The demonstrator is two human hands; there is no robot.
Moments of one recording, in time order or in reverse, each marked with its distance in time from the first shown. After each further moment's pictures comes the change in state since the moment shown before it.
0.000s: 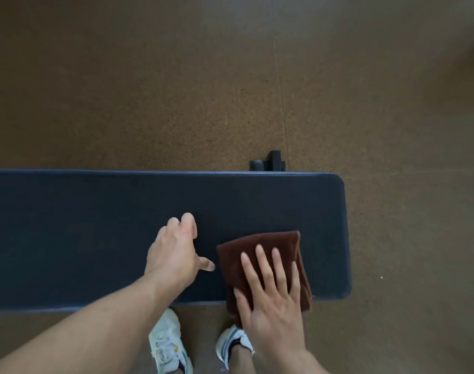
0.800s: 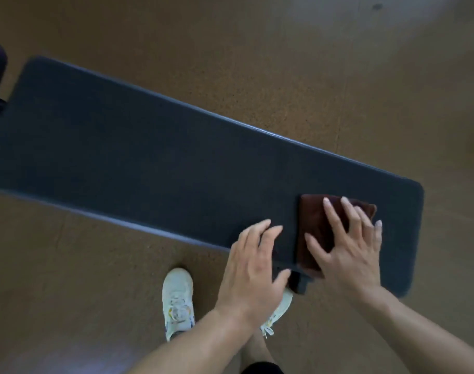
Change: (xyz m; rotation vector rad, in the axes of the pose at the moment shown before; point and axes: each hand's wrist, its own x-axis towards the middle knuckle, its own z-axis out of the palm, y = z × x) left_hand -0.093 -0.075 0.072 -0.498 0.252 0.342; right_hand 0.056 -0.017 -0.030 -0.150 -0.078 0.020
